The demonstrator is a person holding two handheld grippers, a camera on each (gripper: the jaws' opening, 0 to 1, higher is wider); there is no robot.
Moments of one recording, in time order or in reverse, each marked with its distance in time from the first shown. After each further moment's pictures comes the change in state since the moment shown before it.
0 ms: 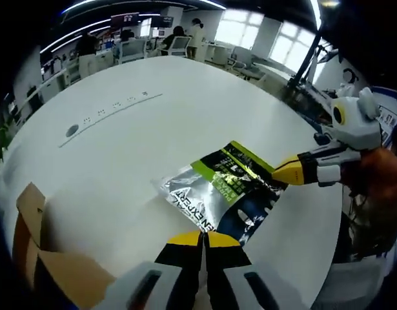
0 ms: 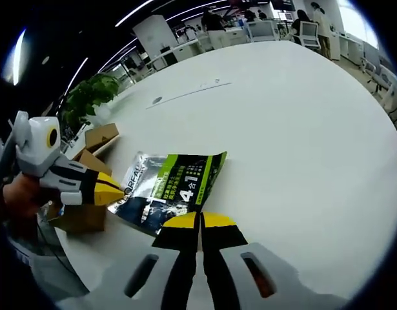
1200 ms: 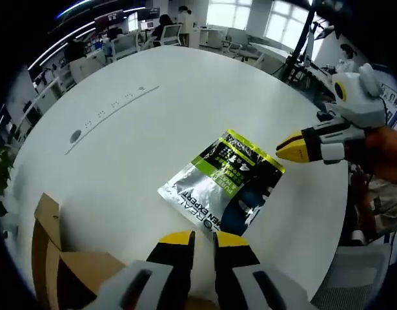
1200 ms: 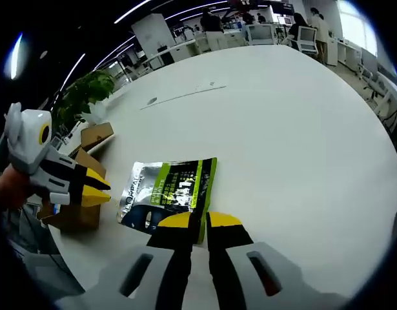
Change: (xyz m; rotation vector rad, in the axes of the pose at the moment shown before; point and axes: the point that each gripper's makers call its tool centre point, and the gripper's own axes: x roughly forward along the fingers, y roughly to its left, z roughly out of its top) left arm -0.029 0.009 -0.003 0.056 0.062 0.059; right arm -0.015 -0.001 0.013 -0.038 -0.016 -0.050
